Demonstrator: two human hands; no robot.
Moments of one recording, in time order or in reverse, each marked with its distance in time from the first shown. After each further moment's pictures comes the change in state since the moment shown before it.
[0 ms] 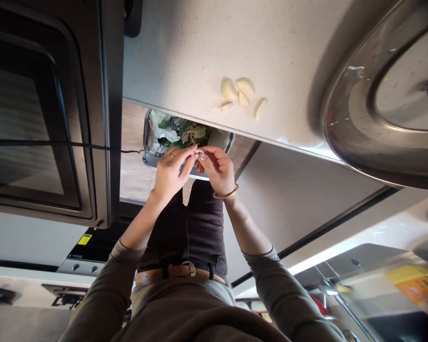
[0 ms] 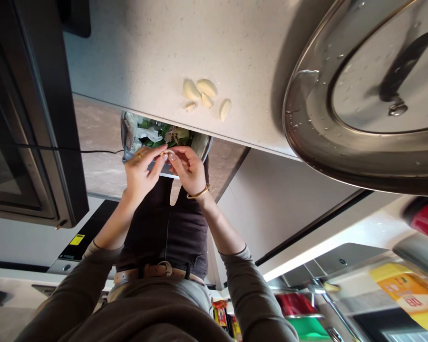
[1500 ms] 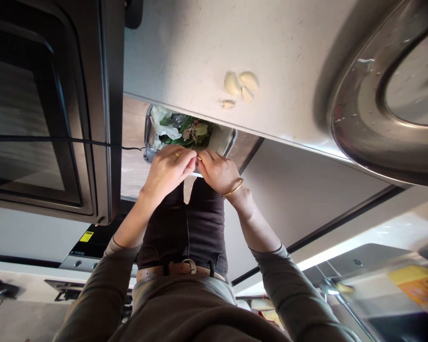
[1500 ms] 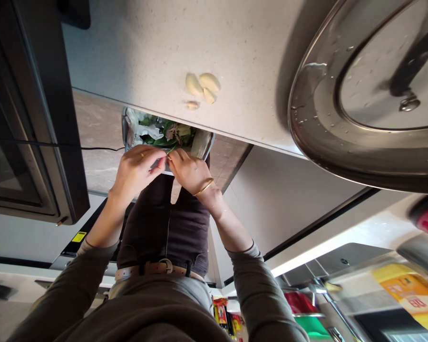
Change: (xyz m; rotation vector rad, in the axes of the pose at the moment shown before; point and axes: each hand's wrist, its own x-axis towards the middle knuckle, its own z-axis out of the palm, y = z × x) left_hand 0.006 -0.001 -0.023 0.089 -0.144 0.116; right_hand 0.002 -0.012 -0.013 -1.109 -0.219 -0.380
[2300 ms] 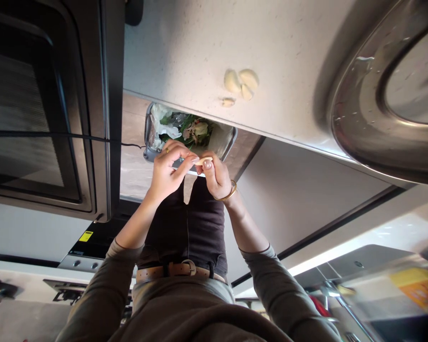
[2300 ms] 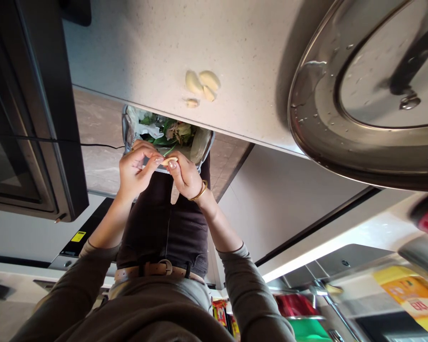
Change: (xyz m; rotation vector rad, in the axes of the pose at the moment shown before) left_hand -0.005 0.008 0.009 -0.407 0.190 -0.178; right_hand -0.011 -0.014 0.004 0.690 0.138 0.002
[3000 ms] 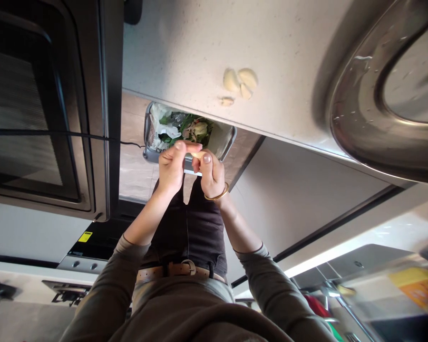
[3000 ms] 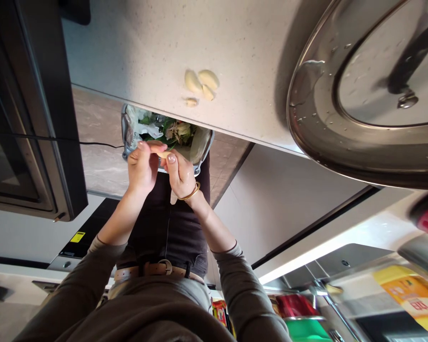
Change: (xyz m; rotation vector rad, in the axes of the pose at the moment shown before) left_hand -0.001 -0.007 0.032 -0.500 0.216 -0.261; right_hand 0.001 -0.001 0.021 0.049 0.183 0.107
